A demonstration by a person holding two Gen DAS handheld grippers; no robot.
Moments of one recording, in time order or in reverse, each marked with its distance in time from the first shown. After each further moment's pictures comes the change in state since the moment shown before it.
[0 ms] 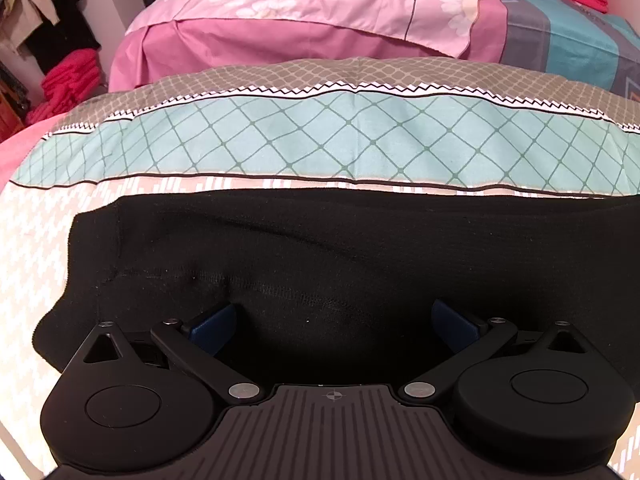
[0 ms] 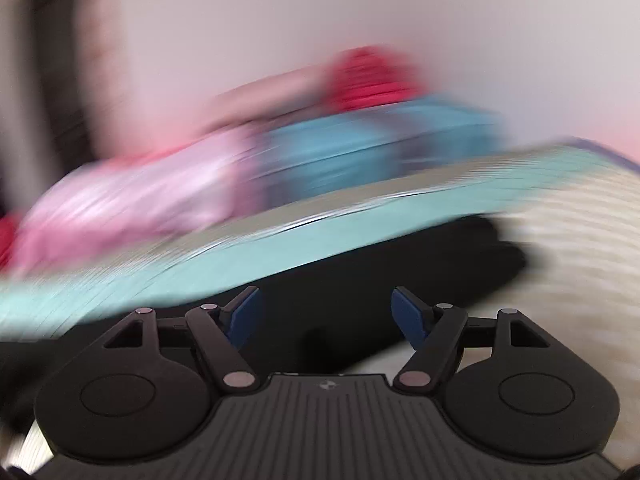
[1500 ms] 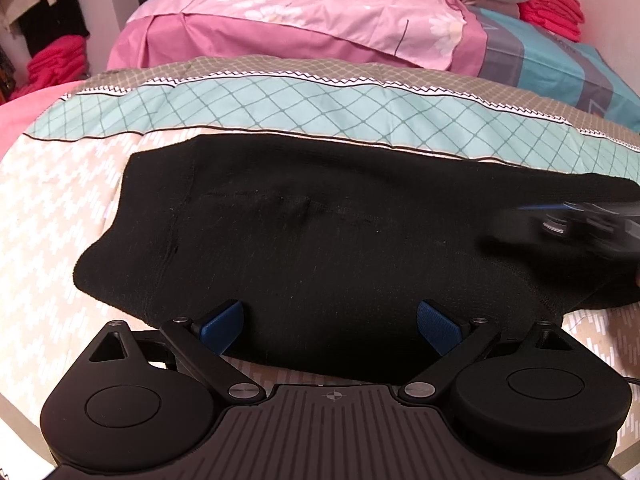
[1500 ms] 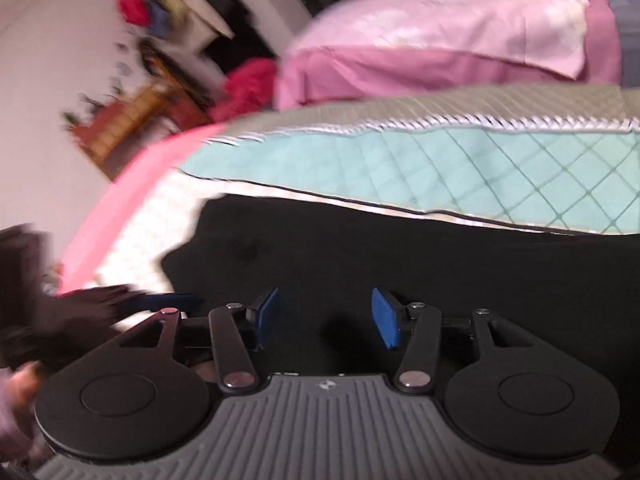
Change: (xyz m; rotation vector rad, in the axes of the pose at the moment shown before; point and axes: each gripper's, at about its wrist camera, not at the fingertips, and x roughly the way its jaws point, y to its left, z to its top) left arm -0.041 0.067 -0.056 -0.040 -0.054 -0.149; right arm 0.123 0.233 -0.014 -0.108 0.497 0.696
